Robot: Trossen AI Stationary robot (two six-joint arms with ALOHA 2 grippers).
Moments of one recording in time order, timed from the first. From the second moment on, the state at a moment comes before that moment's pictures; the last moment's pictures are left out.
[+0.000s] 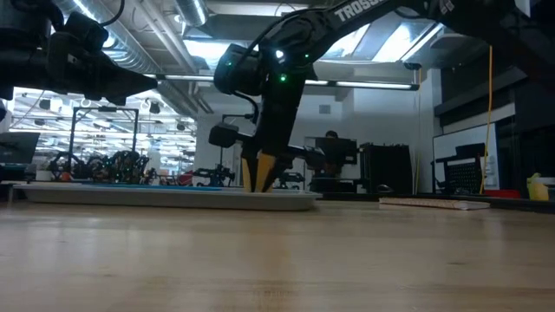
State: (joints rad) left arm 0.31 0.11 0.01 0.14 0.14 0.06; right arm -0.11 2.32 1.85 -0.76 0.34 1.33
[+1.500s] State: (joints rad) left arm 0.31 0.11 0.01 0.14 0.14 0.06; right arm 0.02 2.32 1.88 -0.91 0.28 1.07
